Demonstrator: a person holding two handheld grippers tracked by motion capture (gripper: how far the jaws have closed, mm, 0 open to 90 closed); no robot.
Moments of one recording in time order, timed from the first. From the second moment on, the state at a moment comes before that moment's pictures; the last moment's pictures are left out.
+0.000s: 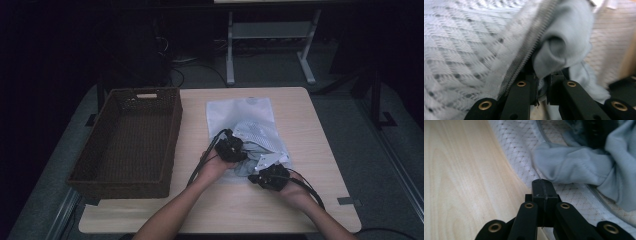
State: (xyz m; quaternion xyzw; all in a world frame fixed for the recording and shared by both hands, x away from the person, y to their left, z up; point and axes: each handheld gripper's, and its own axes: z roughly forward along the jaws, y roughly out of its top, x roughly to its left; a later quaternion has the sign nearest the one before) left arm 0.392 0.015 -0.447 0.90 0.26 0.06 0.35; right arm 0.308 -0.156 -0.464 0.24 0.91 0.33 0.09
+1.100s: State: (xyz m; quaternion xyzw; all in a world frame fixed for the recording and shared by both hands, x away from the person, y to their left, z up) left arm 0.440 0.016 -0.447 0.88 0.31 0.11 0.33; right arm 0.299 -0.154 -0.462 0.21 0.92 0.33 0.06
